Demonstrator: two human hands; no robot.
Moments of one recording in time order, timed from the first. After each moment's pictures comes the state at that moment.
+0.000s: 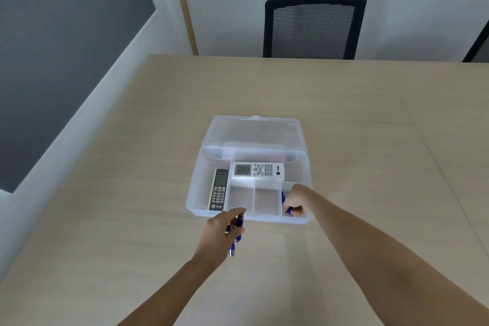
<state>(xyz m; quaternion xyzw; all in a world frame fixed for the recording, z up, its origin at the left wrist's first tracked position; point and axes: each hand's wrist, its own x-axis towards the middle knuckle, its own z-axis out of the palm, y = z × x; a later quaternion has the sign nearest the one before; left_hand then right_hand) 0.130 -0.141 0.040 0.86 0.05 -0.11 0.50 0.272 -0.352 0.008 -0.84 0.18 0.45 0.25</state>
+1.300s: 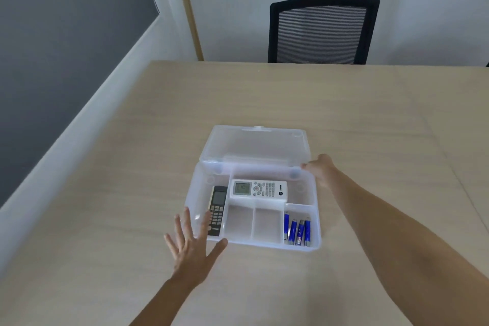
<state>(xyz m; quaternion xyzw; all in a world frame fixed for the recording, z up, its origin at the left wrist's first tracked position) 0.159 -0.105 -0.026 0.98 0.12 -0.08 0.15 0.395 -0.398 0.017 -0.80 0.26 0.19 0.50</state>
